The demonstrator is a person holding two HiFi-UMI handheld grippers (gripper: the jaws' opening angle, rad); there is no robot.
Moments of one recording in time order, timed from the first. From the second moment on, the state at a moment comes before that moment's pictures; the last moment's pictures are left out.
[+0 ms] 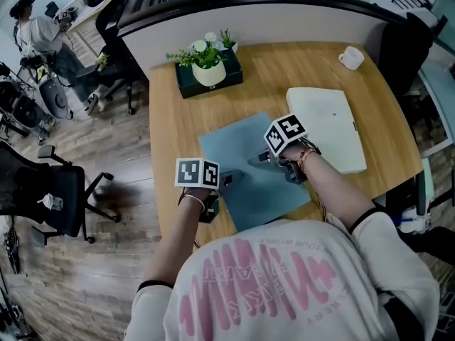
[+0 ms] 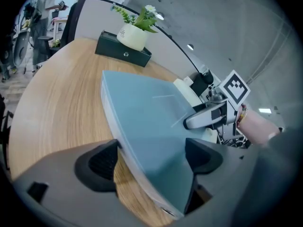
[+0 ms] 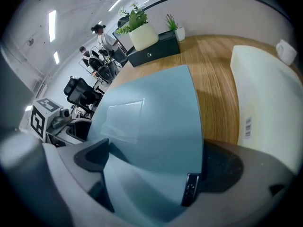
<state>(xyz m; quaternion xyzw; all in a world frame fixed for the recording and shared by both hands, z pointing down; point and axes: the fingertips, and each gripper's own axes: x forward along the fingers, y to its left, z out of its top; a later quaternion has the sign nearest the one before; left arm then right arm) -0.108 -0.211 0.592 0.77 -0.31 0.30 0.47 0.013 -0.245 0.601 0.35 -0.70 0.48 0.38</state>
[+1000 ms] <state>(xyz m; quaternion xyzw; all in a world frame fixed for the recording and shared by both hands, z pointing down) -0.121 -0.327 0.436 0.88 -0.41 0.14 0.20 0.001 -0.325 0.452 0.49 -0.83 0.20 0.20</state>
